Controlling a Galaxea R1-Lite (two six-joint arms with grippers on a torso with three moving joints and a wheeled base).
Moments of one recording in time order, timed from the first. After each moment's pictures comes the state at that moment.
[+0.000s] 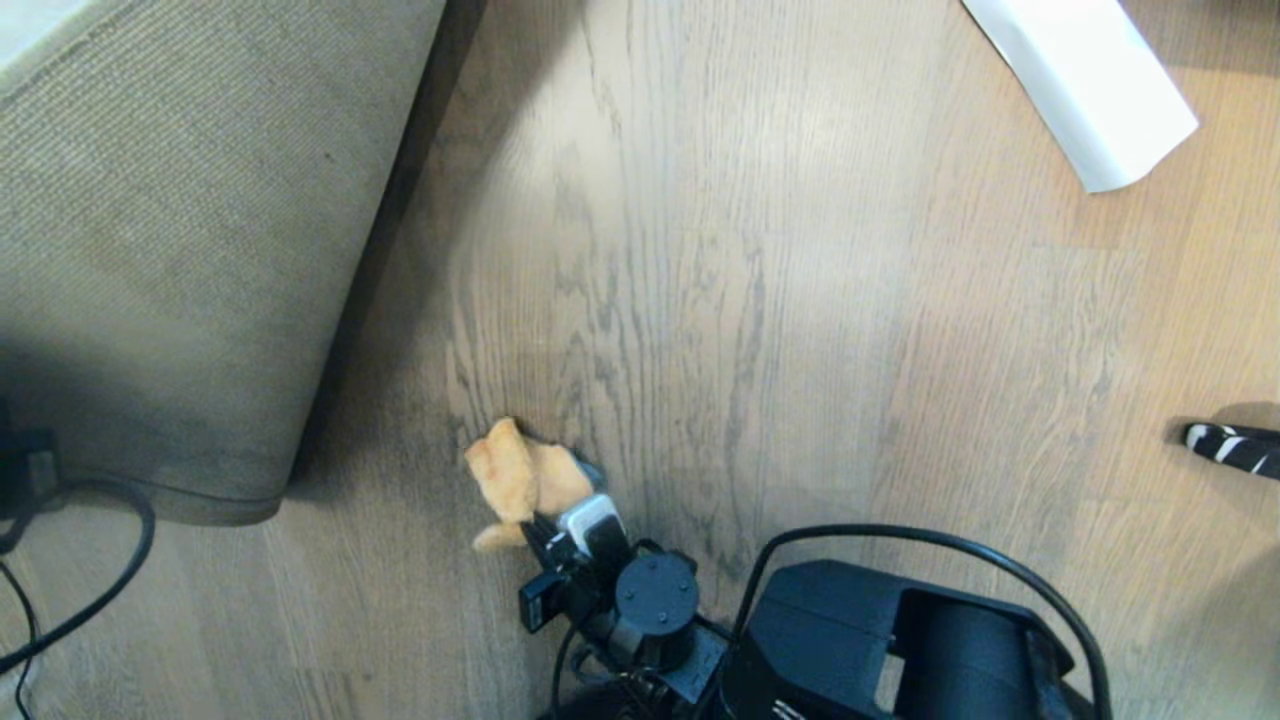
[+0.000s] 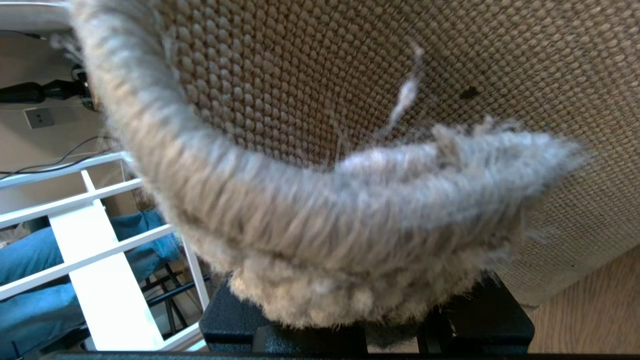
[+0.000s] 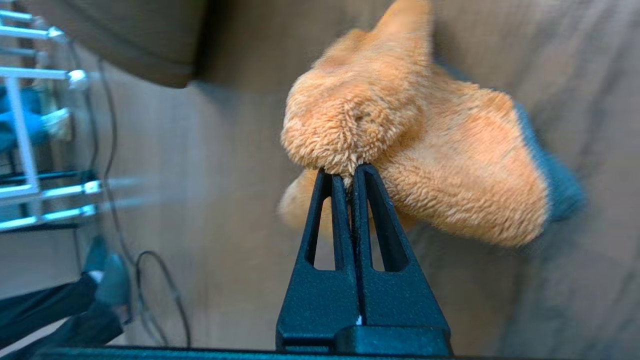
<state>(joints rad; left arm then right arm) 0.18 1.25 -0.20 -1.17 0.58 0.35 0.99 2.68 -1.28 -1.52 -0.18 0.03</state>
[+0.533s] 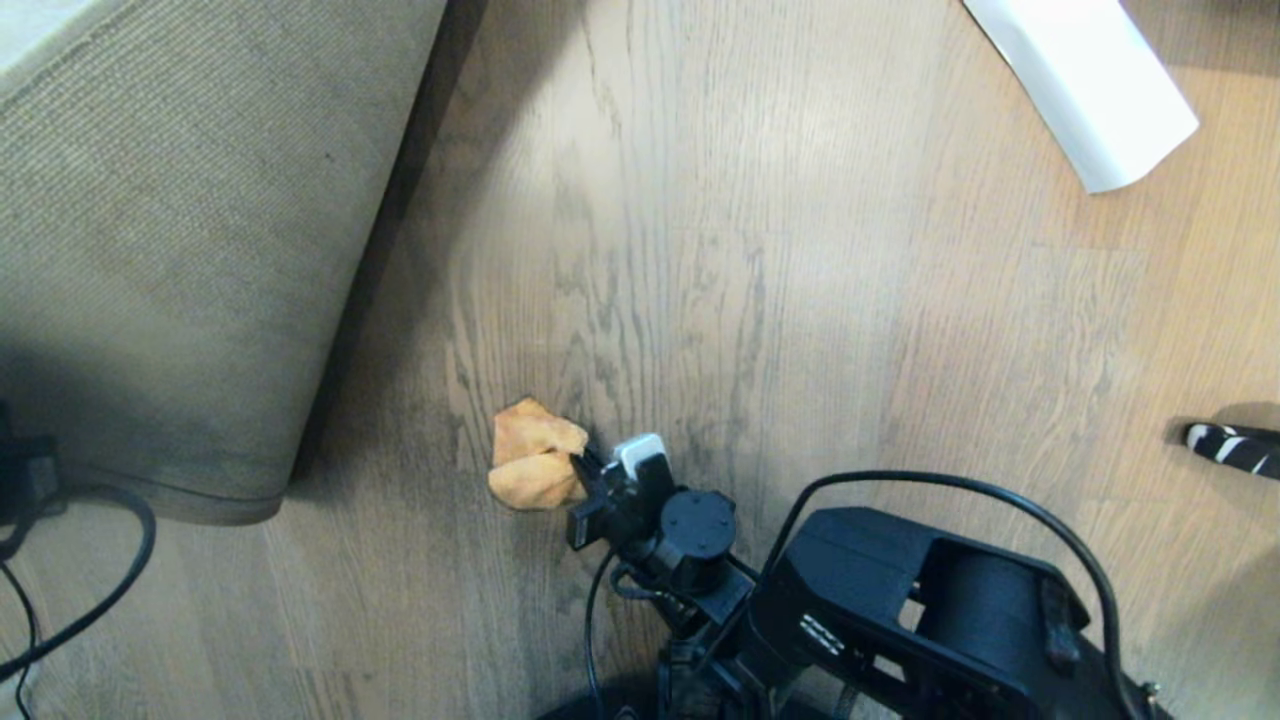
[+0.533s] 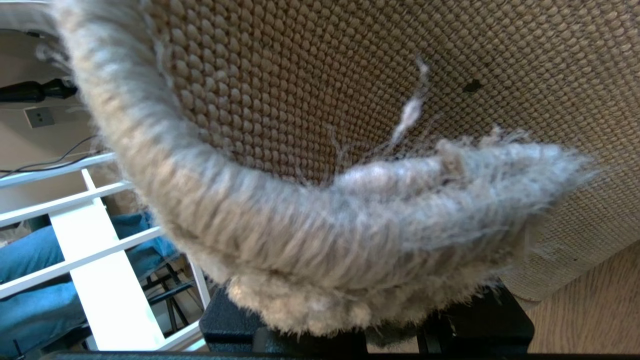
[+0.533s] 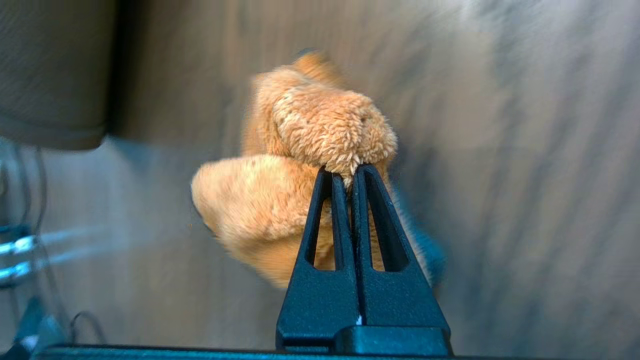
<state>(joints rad) 0.18 1.25 -0.19 -1.18 0.58 0.35 0.86 2.67 -1.34 -1.52 -0.18 0.03</state>
